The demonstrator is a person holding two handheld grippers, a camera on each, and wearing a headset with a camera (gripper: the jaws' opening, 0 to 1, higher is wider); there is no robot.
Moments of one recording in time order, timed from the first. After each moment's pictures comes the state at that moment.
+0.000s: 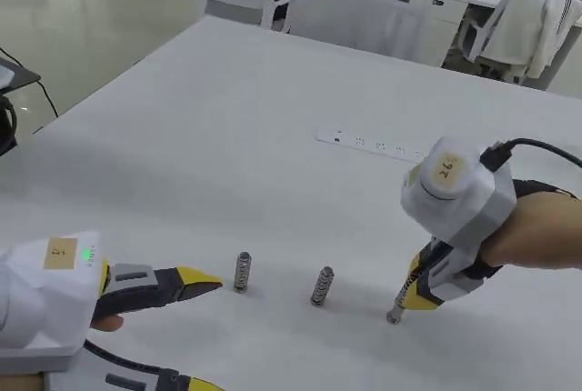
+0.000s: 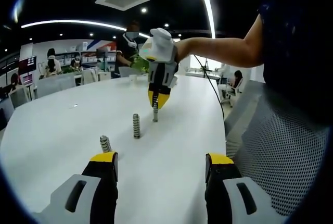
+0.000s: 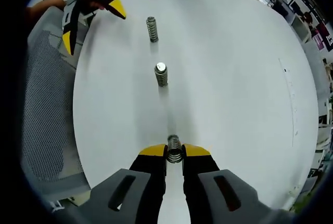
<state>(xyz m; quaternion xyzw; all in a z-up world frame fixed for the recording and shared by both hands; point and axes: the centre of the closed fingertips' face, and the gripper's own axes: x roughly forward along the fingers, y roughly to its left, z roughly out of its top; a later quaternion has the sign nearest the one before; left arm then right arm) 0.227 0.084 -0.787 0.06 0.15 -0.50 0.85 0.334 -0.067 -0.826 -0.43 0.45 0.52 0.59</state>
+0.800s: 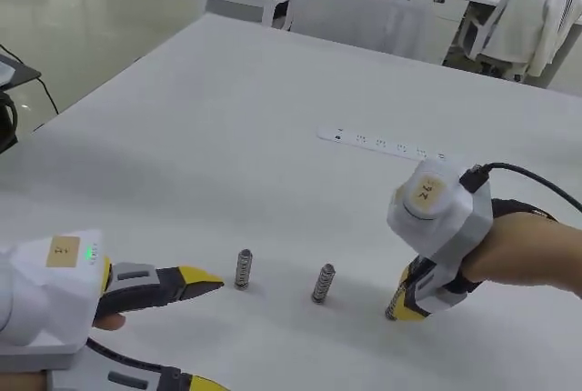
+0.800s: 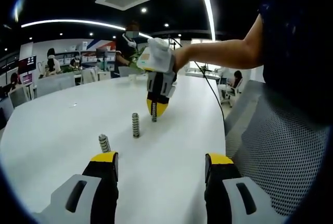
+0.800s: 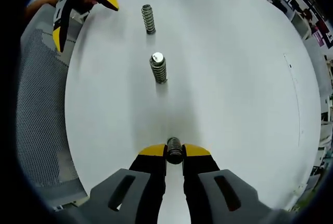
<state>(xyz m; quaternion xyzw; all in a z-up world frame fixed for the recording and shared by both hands) 0.226 0.084 -0.790 0.06 0.15 -0.50 0.85 0.334 -0.064 -0.849 -0.43 0.46 0.51 0.59</state>
